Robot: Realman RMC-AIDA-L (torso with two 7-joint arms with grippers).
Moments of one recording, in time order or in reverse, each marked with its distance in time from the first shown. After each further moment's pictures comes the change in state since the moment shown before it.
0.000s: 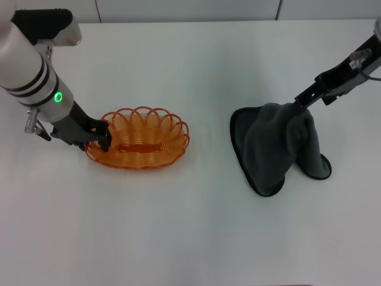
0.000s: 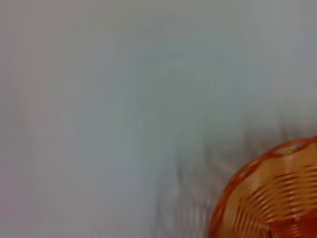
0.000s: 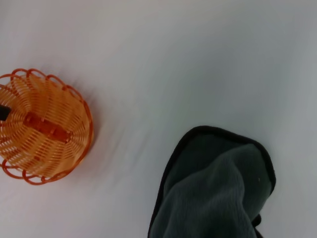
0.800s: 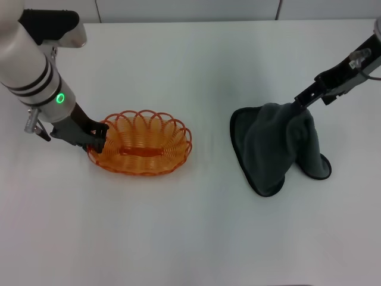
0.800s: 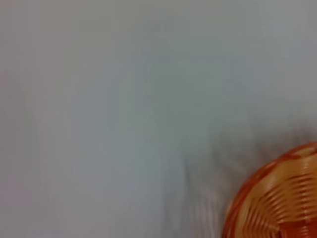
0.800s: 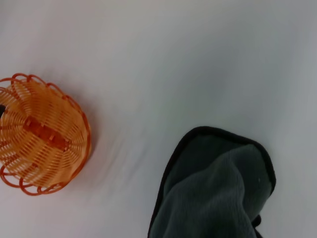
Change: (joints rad) left arm -0.009 -0.001 0.049 -0.001 0.000 0.011 -0.002; right arm 0.002 0.000 -0.001 0.000 0.000 0.000 0.000
